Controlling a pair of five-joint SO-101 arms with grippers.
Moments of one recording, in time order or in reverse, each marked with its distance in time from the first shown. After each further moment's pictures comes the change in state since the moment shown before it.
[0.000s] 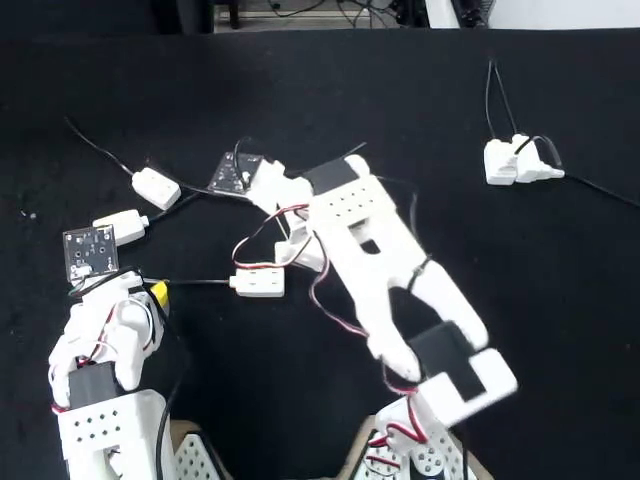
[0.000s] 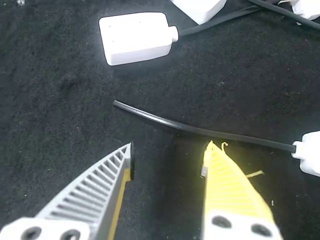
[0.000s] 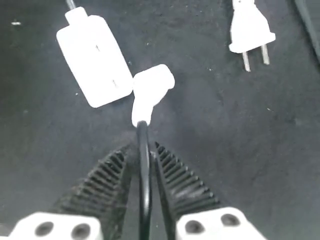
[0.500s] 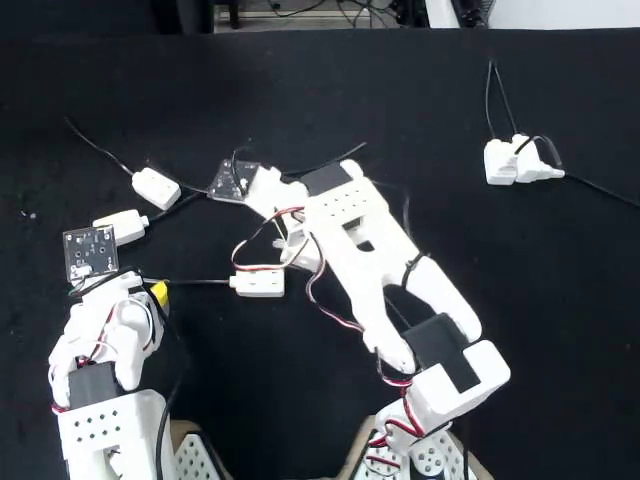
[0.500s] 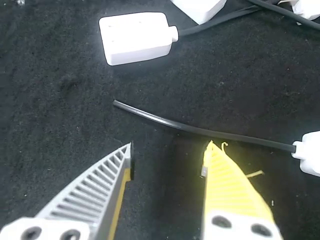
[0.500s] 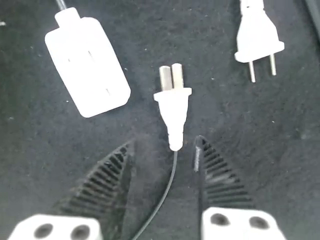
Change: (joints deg) left arm 0.0 0.0 0.0 0.0 0.0; right arm 0.0 1.3 3.3 -4.7 2.2
